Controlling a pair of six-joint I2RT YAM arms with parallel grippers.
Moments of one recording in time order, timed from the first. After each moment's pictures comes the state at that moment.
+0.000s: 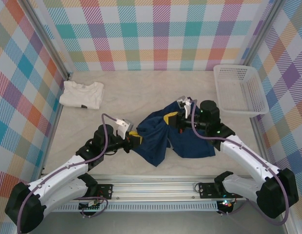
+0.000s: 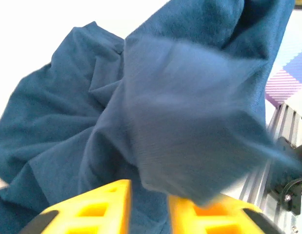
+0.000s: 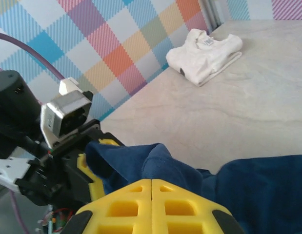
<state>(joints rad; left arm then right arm) -0.64 0.86 0.44 0.02 0.36 -0.27 0.51 1.07 0.72 0.05 -0.70 0.29</state>
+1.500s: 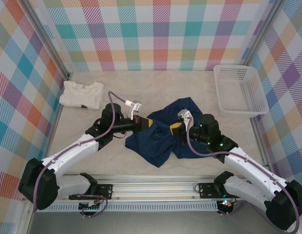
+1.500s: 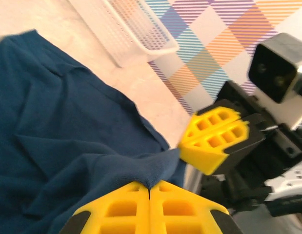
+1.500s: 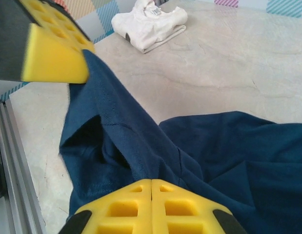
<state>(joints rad) -0.58 1.18 0.75 0.09 0.65 -0.53 0.61 0.90 0.59 -0.11 -0.36 0.07</state>
